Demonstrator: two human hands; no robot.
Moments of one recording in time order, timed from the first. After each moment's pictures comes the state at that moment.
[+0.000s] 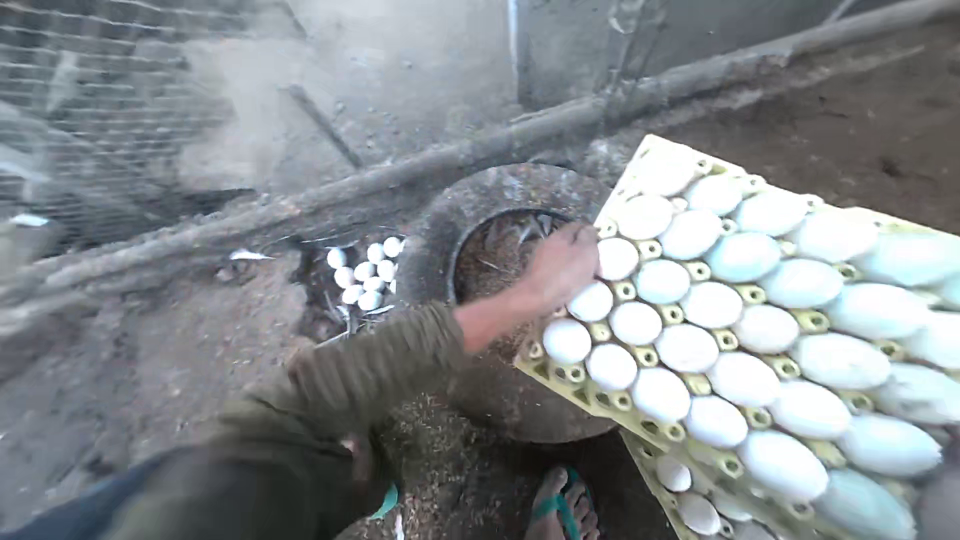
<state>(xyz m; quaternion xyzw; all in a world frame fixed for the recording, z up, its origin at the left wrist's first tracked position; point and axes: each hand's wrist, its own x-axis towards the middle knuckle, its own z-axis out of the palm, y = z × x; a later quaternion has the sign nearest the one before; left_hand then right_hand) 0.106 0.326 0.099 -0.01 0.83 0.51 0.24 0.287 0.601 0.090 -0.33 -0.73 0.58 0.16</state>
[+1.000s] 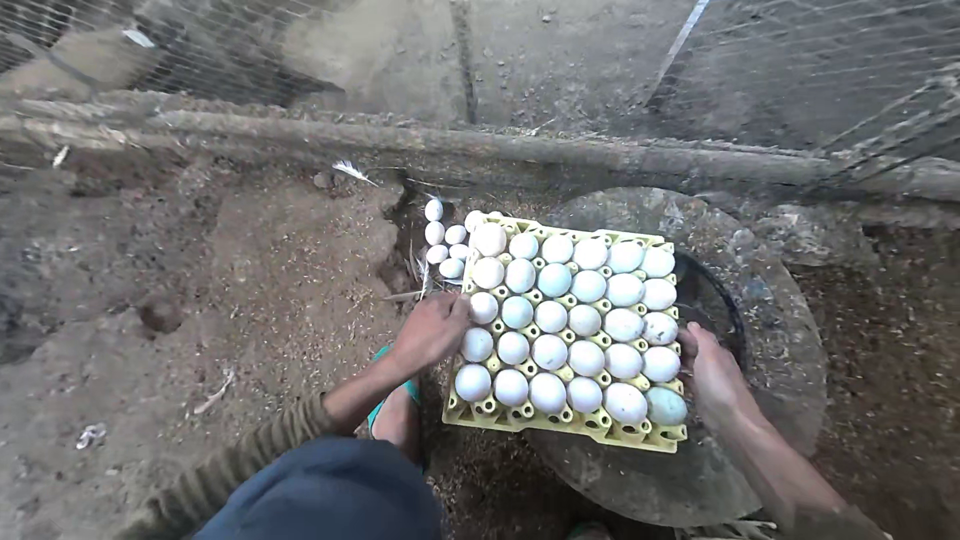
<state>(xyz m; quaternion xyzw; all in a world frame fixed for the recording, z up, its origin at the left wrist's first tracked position) 0.213 0.031 0.046 -0.25 0.87 0.36 0.22 0.115 0.375 -0.010 -0.22 -0.81 0.49 -0.25</state>
